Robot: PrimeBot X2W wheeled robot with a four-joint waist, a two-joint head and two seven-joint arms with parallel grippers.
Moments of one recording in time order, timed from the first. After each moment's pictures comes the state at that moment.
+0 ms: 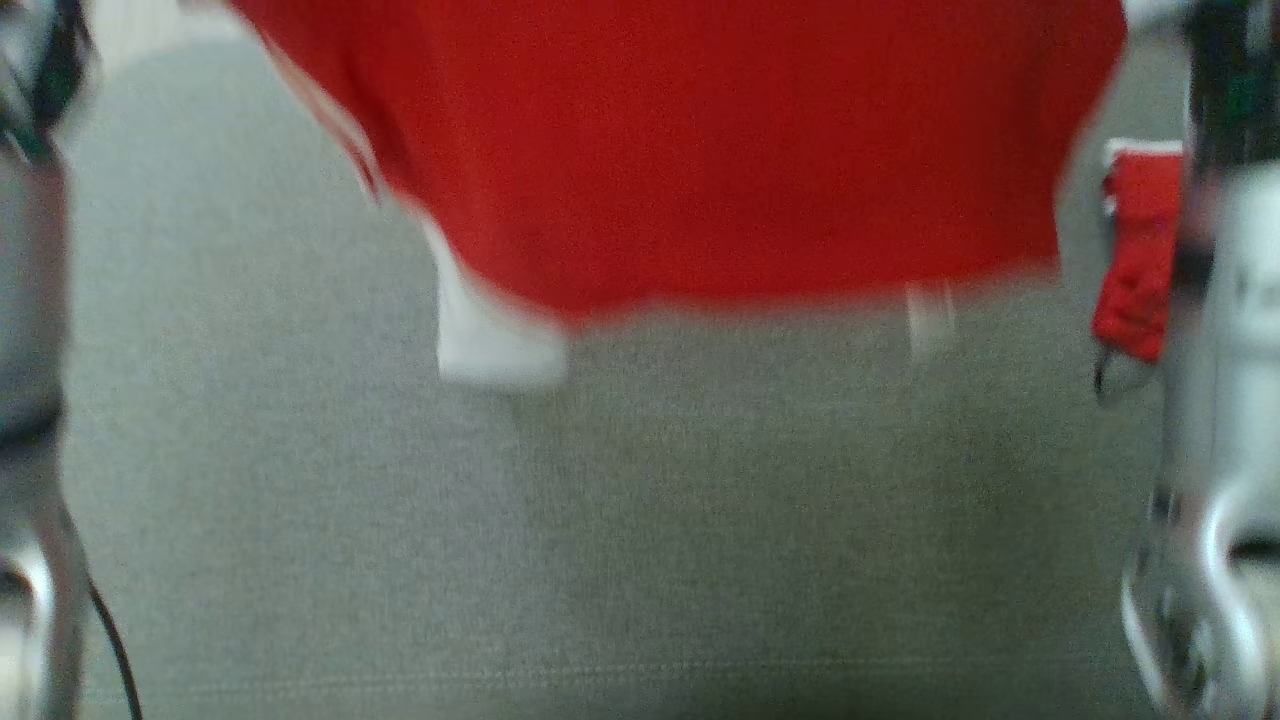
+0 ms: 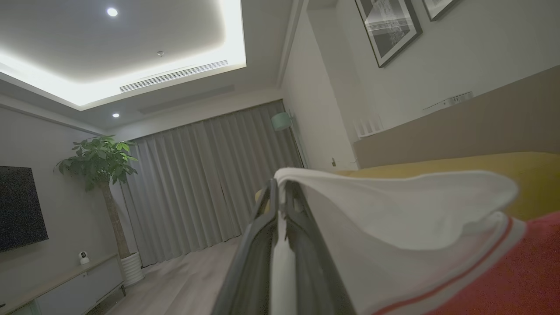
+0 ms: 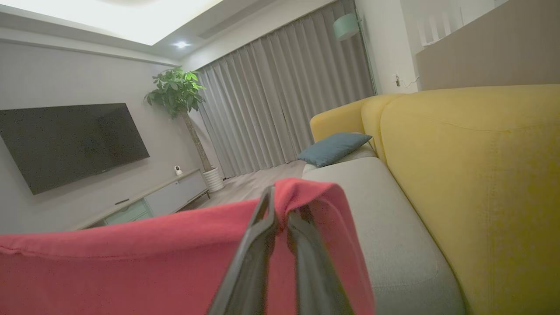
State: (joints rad) left arm -0.99 0.32 -0.22 0.21 -0.16 -0.06 -0.04; right arm -0.89 -0.06 -0.06 0.25 0.44 0.12 0.36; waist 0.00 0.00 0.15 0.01
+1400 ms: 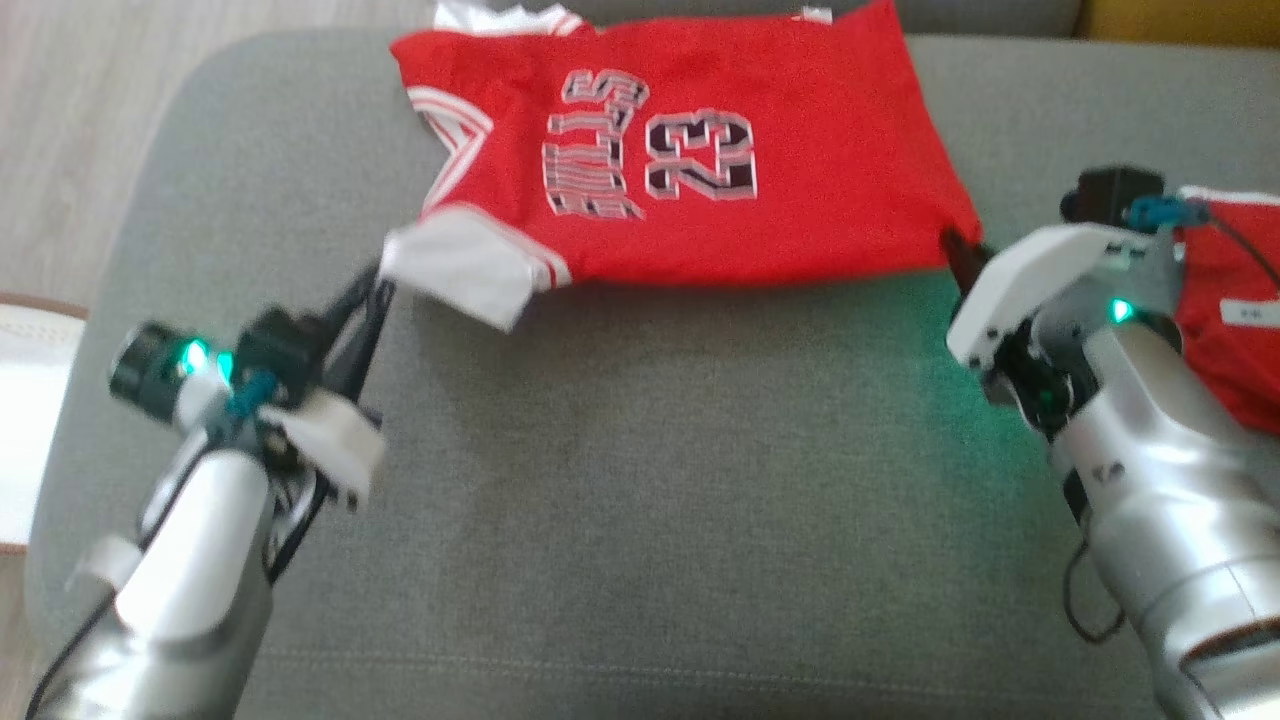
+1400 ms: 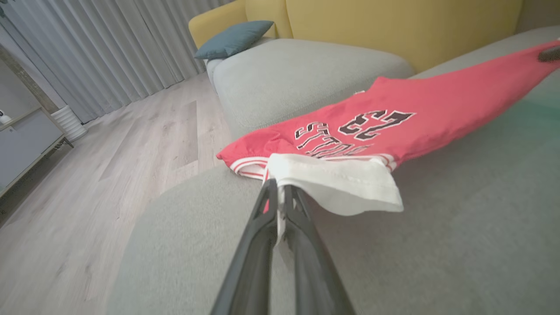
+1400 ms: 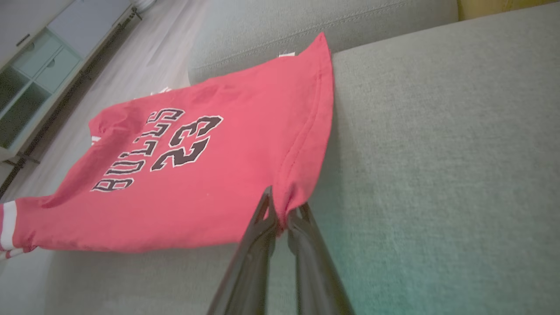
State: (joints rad) left arm -0.50 0.31 -0.44 0.53 -0.10 -0.12 -0.26; right arm -0.83 -0.16 0.32 1.09 0.65 0.12 0.16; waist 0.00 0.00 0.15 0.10
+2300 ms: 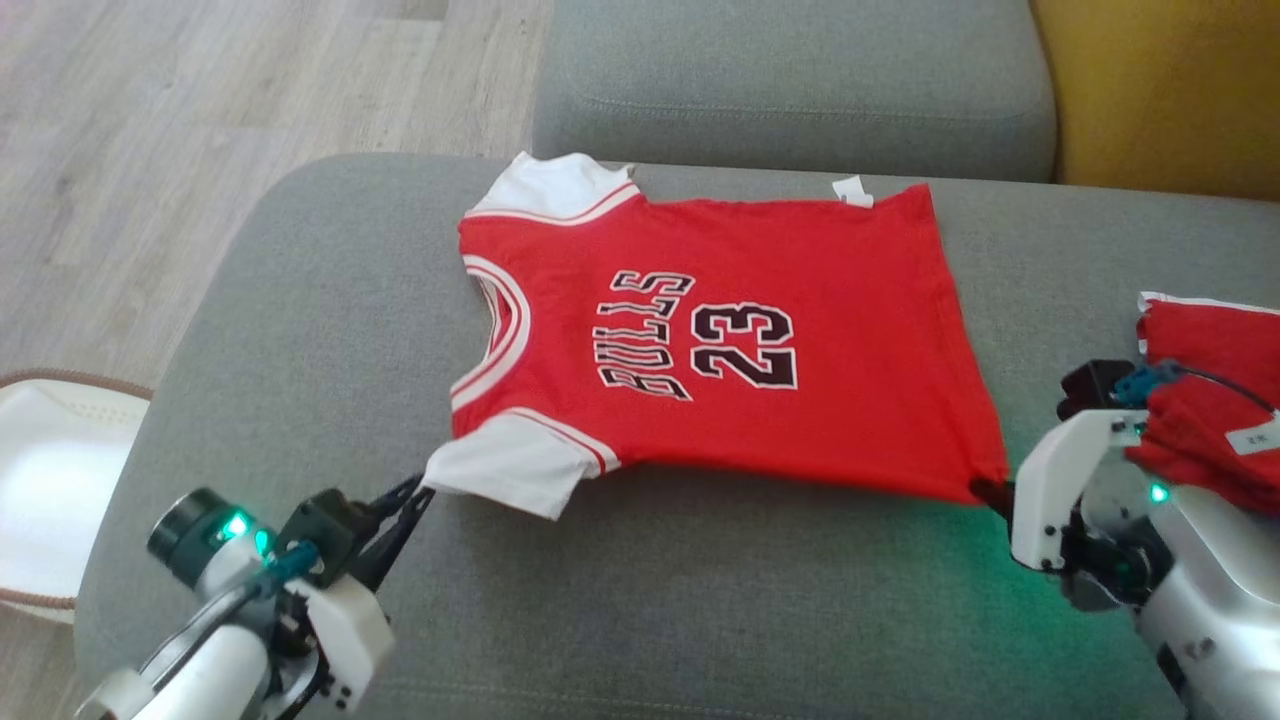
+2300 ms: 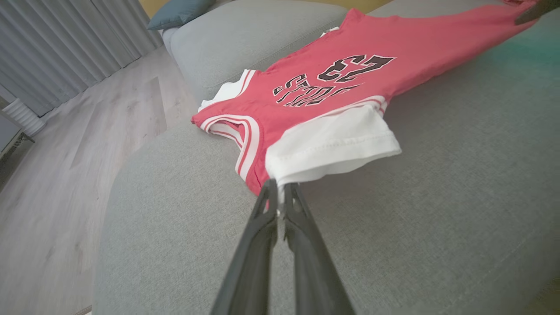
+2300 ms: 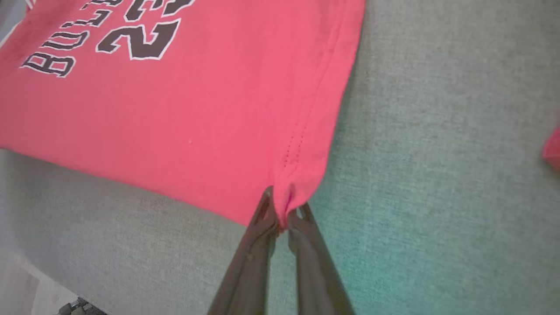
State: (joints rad) left arm -0.22 0.50 -0.64 0.30 -0.21 -0.13 -0.11; right arm -0.48 -0.39 0.55 0.79 0.81 0.12 0.54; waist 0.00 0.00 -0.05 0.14
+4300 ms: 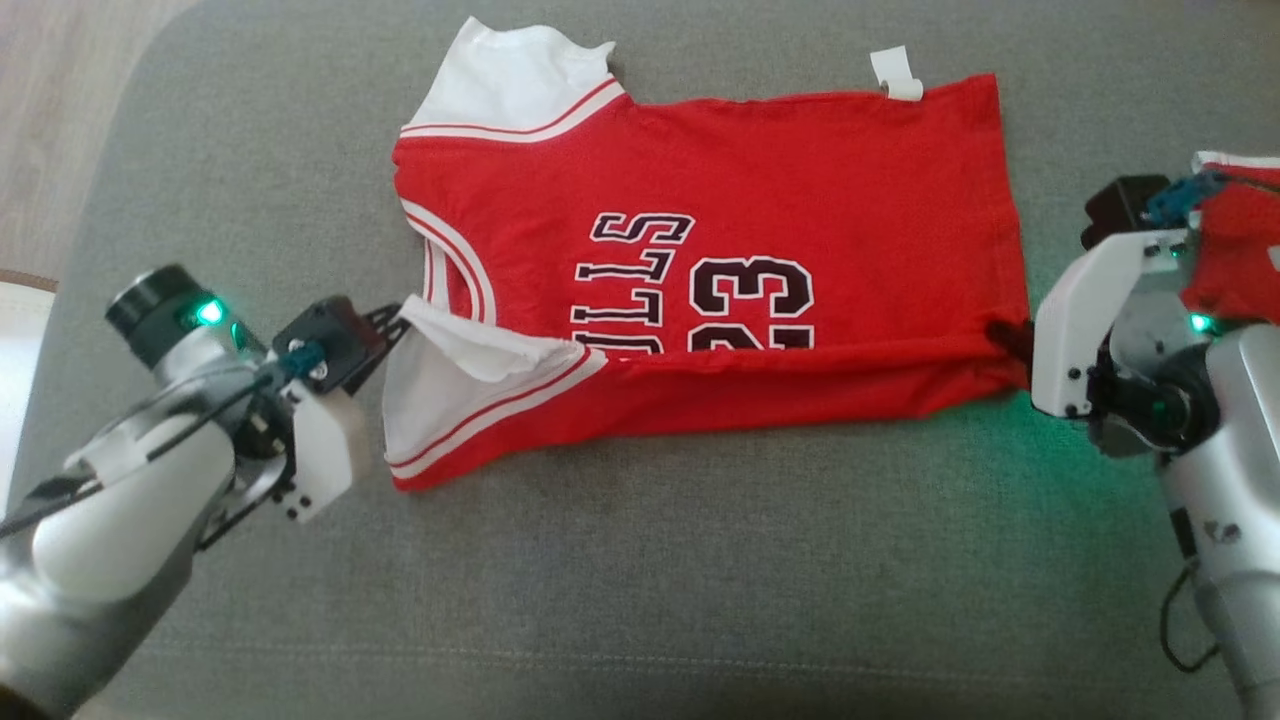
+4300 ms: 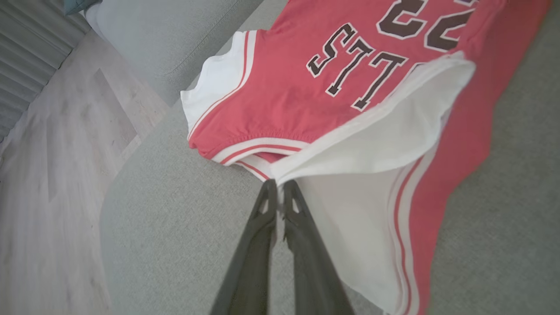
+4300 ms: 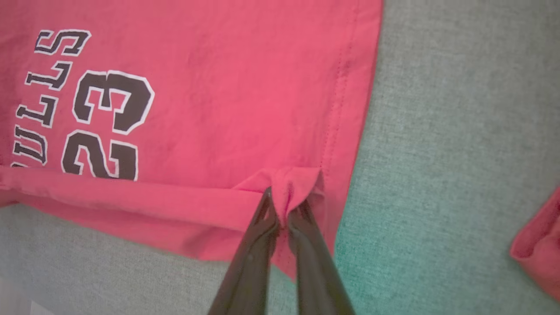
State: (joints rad) left arm -0.71 0.63 -1.00 0.38 -0.33 -0.13 0.00; right arm -0.57 -0.32 0.22 0.47 0.53 0.12 0.91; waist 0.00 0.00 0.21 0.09
